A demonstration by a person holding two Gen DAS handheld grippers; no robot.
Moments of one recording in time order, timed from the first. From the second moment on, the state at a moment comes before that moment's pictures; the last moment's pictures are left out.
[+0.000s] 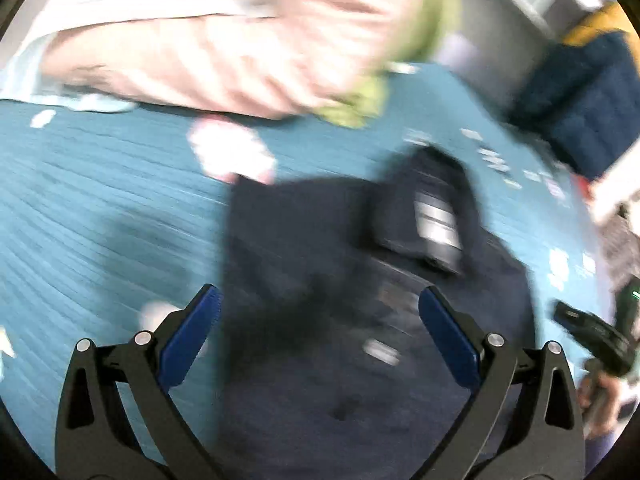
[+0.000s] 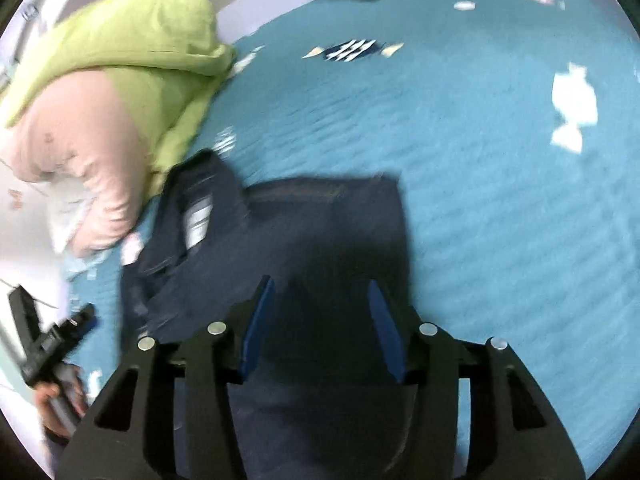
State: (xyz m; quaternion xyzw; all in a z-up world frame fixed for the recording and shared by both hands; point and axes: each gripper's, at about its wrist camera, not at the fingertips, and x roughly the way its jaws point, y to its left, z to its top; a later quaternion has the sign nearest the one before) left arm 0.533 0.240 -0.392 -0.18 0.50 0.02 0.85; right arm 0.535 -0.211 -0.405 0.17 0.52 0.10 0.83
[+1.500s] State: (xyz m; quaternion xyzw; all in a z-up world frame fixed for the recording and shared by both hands) left arm 0.572 0.250 -0.376 -0.13 0.51 -0.02 0.85; right arm 0.571 -0.204 -0.356 0.16 0.50 0.11 0.84
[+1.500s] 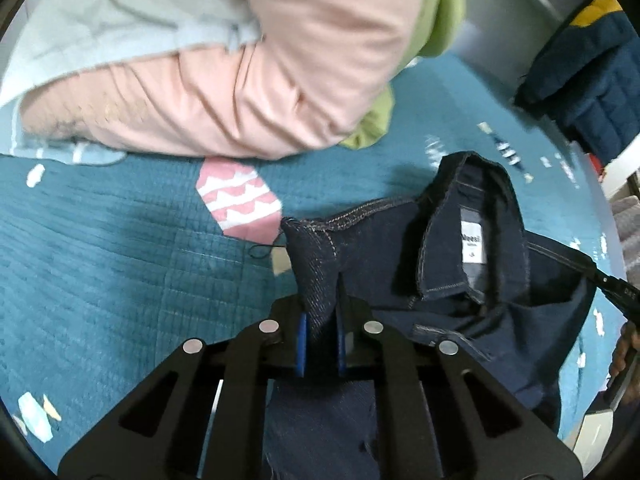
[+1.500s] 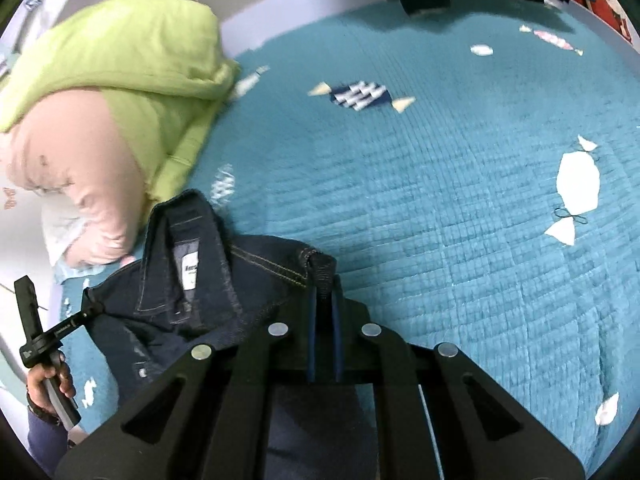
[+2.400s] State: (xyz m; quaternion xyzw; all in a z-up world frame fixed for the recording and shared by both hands) left arm 0.242 0.232 -0.364 -0.17 0.50 -0.01 0.85; right arm 0.271 -0.263 -0.336 0.17 0.52 0.12 0.83
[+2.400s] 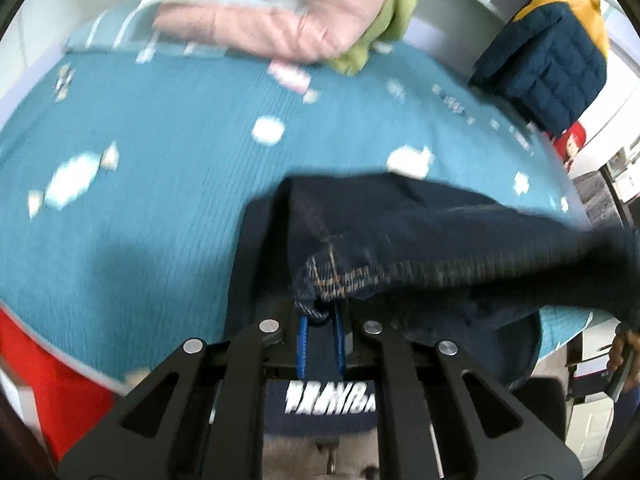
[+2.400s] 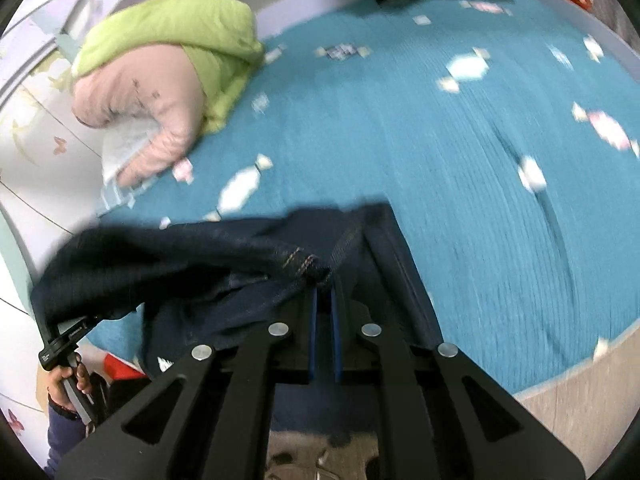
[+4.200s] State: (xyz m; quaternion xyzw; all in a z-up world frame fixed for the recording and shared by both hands) left arm 0.199 0.265 -0.464 -0.26 0.56 0.05 0.79; right arm 0.327 -0.055 -0.418 0.14 0.59 0.15 0.78
